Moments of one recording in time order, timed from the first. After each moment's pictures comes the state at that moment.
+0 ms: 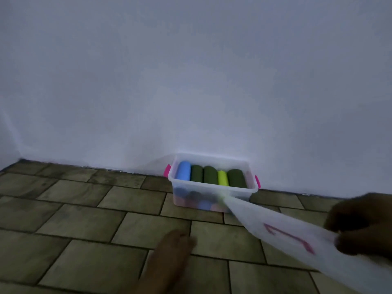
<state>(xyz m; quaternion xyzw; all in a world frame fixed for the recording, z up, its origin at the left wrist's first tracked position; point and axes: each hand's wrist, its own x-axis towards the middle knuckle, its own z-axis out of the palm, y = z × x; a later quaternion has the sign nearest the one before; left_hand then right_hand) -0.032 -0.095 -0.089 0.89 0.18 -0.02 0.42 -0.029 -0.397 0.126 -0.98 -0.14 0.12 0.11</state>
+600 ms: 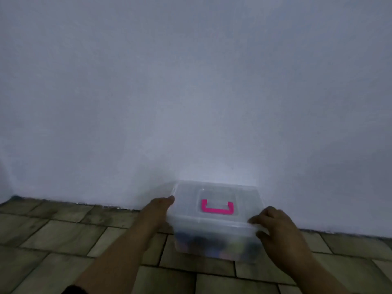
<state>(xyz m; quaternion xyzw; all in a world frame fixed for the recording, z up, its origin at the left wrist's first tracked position) 0.108 -0.005 -0.009 0.75 0.23 0.08 0.61 0.126 -0.301 -0.002 -0.95 -0.23 -0.13 0.19</state>
